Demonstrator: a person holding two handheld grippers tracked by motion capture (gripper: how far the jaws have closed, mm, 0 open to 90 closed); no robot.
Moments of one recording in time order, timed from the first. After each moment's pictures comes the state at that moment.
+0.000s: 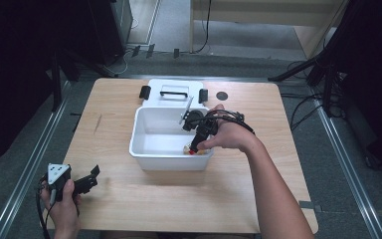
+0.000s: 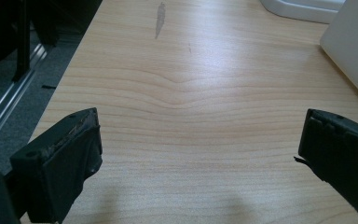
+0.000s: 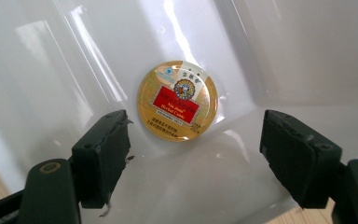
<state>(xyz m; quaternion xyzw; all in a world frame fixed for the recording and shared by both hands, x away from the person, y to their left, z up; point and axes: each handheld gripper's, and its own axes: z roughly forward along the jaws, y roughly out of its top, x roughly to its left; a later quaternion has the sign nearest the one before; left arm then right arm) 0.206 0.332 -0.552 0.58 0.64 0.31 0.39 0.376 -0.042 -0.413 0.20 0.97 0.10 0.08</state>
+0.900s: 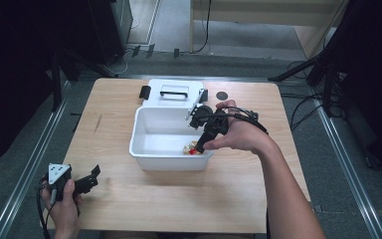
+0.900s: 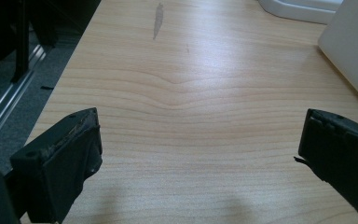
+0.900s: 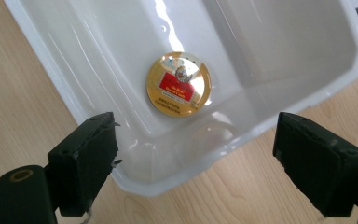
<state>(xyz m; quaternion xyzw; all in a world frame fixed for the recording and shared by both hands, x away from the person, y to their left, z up) 0.206 0.331 -0.552 0.58 0.64 0.31 0.39 0.355 -0.062 -0.374 0.22 0.96 0.12 0.10</state>
